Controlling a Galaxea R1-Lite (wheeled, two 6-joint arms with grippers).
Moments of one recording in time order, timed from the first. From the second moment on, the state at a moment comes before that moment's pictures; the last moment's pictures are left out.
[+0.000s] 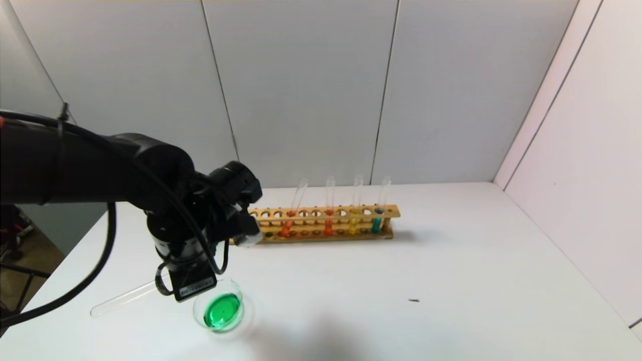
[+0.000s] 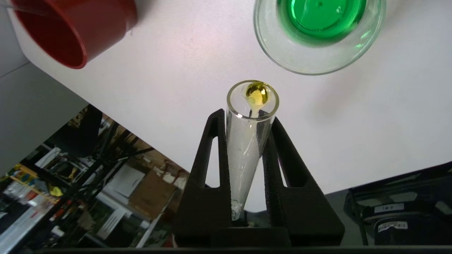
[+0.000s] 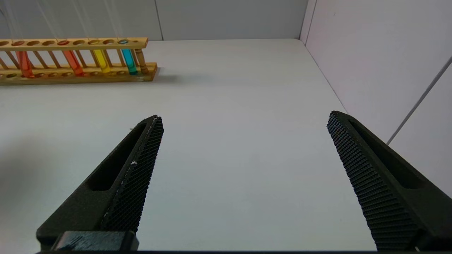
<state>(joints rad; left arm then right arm) -0.53 1.83 -1.34 0.82 0.44 0.46 0.00 0.00 0.00 0.00 -0.01 0.01</state>
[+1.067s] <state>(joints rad) -0.16 1.67 -1.34 0.31 0.15 0.38 0.00 0.00 0.00 0.00 -0.01 0.01</state>
